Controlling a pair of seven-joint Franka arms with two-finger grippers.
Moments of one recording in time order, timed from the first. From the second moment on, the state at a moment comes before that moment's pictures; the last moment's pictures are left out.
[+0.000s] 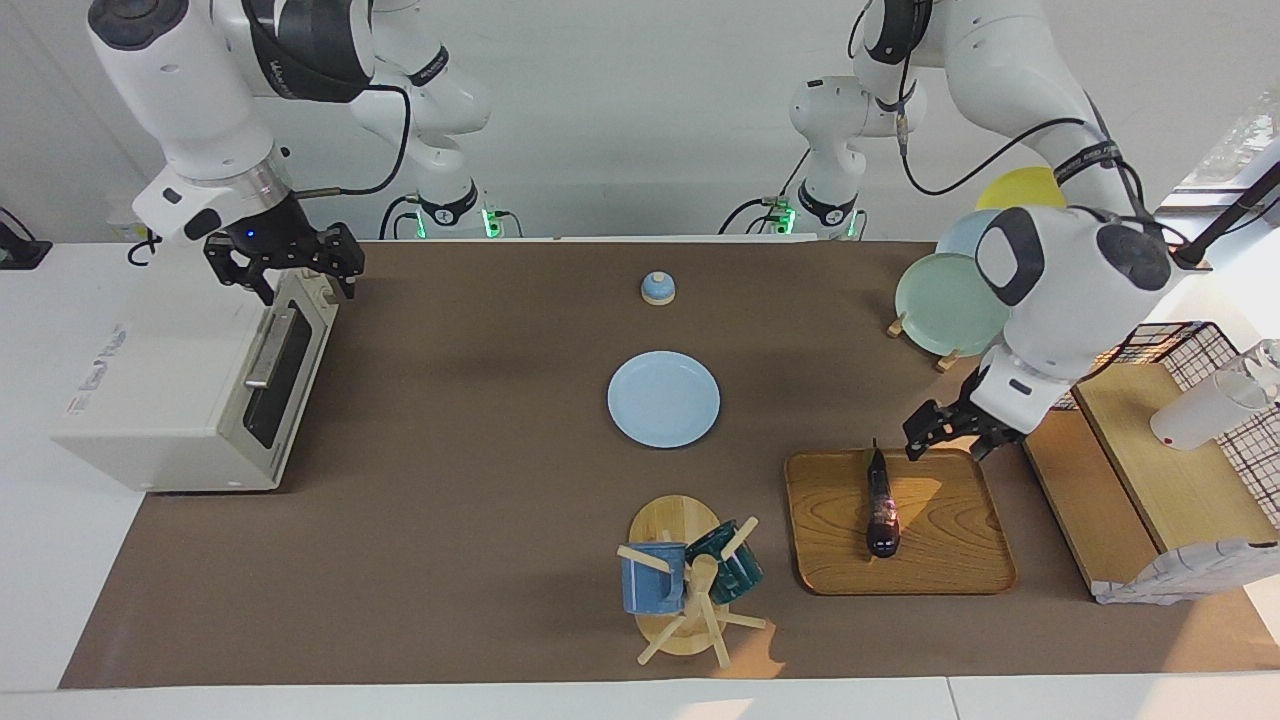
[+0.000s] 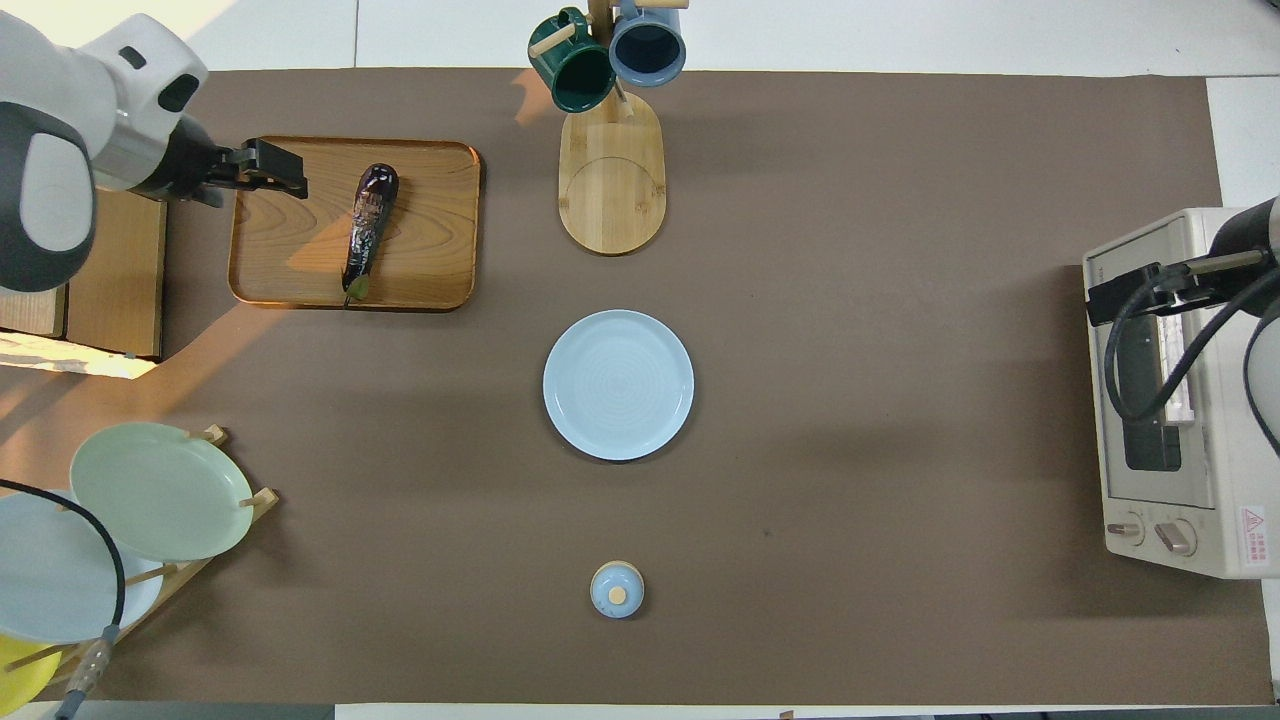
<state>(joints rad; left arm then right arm) -0.07 0.33 -0.03 -1.48 -0.12 1.91 -0.04 -0.02 0.00 0.01 -1.65 -0.05 1.62 -0.13</state>
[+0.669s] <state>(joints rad) -0.07 0.06 -0.03 -1.63 -0.07 1.67 -0.05 -0.03 0.00 0.02 -1.65 -0.05 1.61 -0.13</state>
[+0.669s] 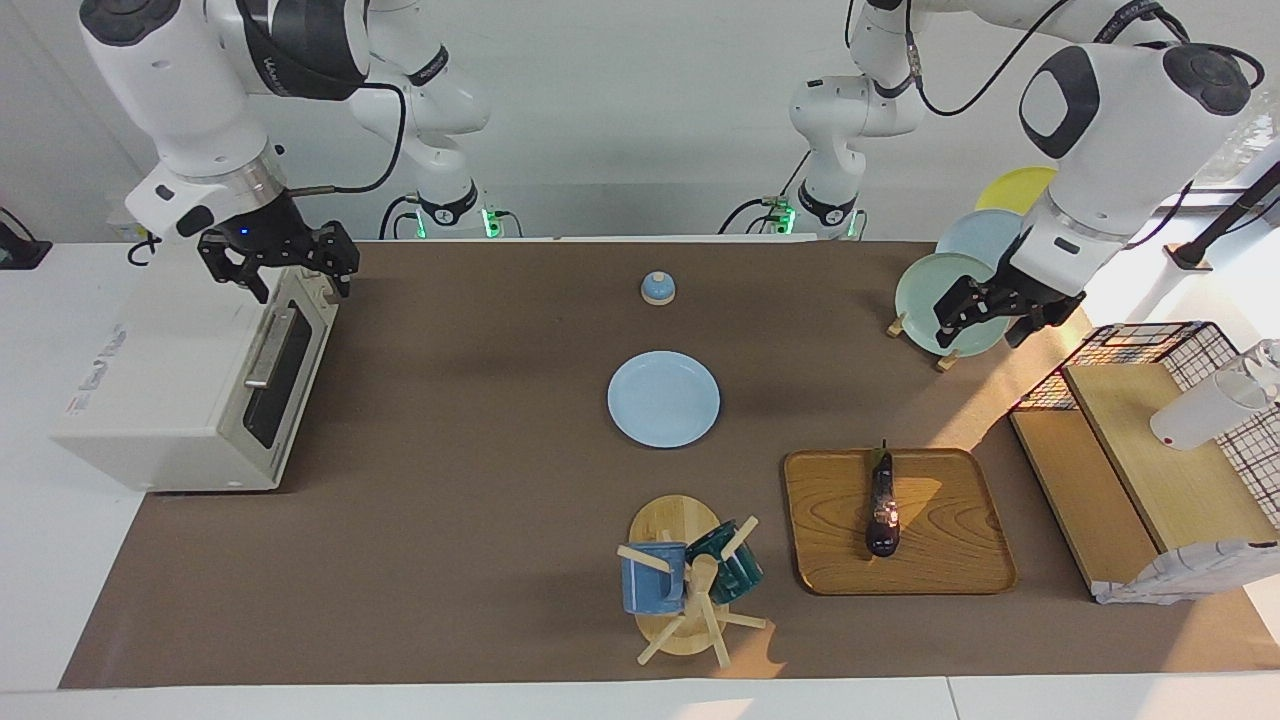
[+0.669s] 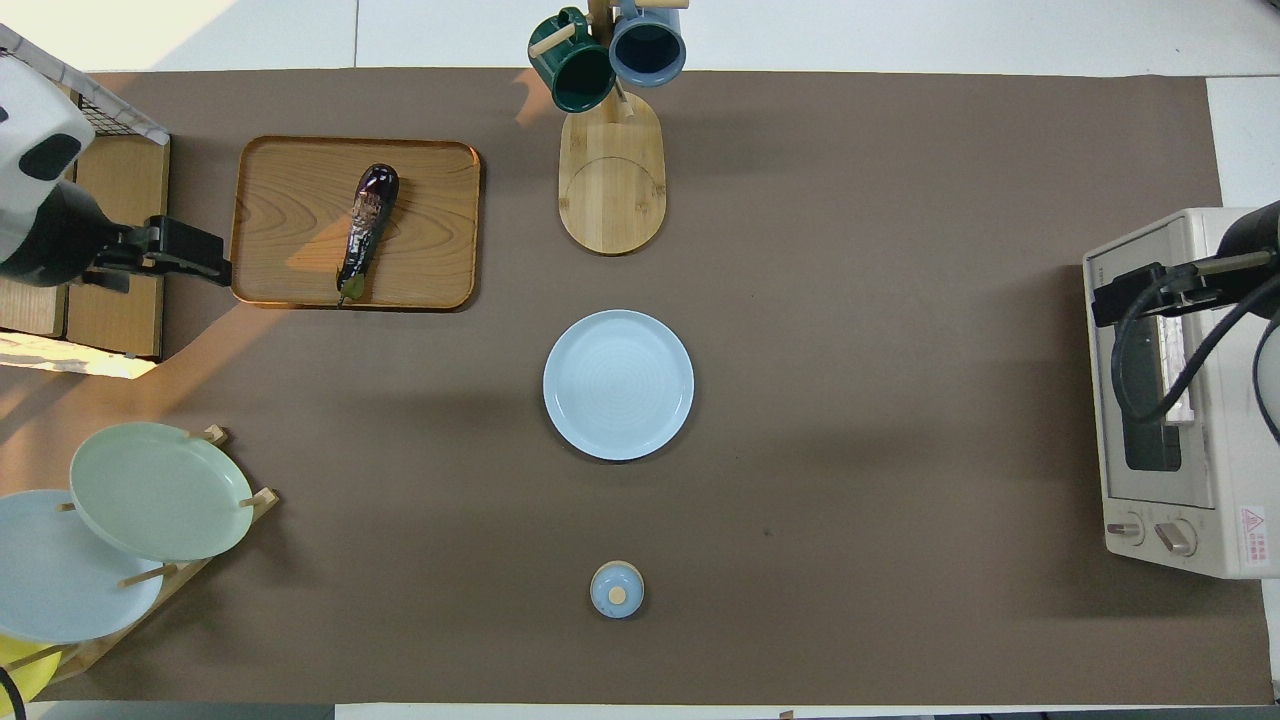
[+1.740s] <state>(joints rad) -0.07 -0.05 -0.04 -1.68 -0.04 1.55 -0.05 -0.03 0.00 0.02 -1.65 -0.05 1.61 -0.13</state>
